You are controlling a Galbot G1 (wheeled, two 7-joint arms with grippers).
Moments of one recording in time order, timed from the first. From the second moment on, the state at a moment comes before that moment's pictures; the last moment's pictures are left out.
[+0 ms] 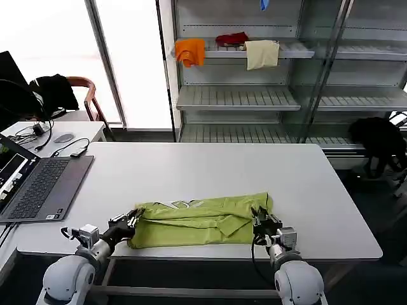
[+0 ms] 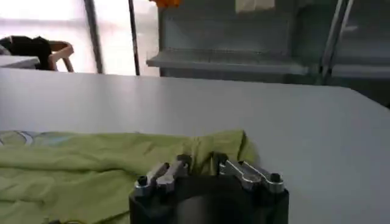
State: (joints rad) left arm 1.26 -1.19 -0.63 -1.90 -0.27 0.53 0.30; right arm -1.26 1.47 0.46 2.00 -0.03 -0.56 -0.04
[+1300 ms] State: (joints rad) left arm 1.34 -1.43 -0.55 -1.91 -0.23 0.35 -0.09; right arm -1.18 1.41 0.57 2.07 0.18 -0.51 -0.02
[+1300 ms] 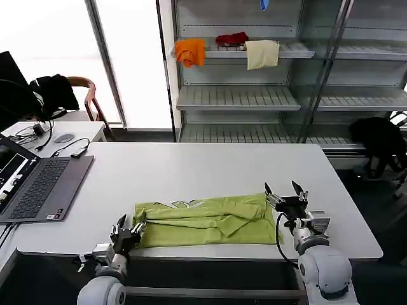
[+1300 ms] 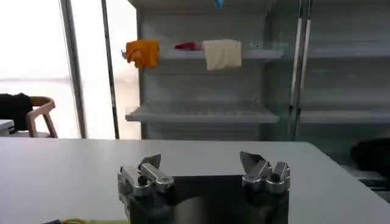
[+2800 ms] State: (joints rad) left arm 1.22 -1.13 -0.80 -1.81 0.04 0.24 0.19; right arm -1.15 1.40 0.57 2.03 0.21 -0.52 0.02
